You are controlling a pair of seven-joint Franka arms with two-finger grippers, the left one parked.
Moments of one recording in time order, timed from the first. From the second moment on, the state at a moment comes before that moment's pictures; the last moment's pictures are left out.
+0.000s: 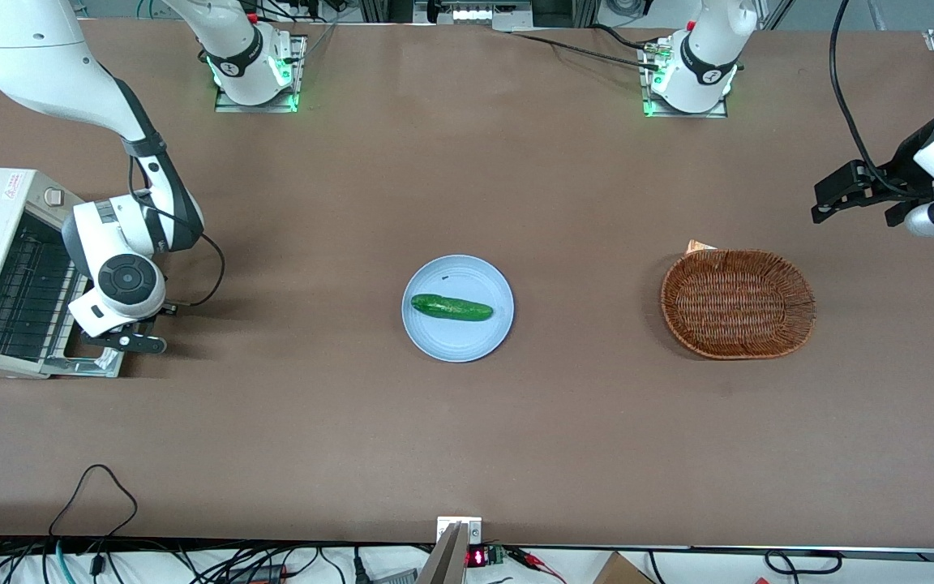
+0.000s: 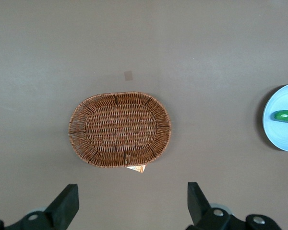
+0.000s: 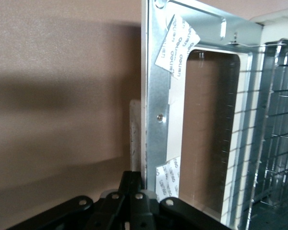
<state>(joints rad) -0.02 0.56 0.00 -1.89 -0.69 2.20 0.56</state>
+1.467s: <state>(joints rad) 0.03 0.52 0.04 -1.86 -0.46 2.24 0.55</state>
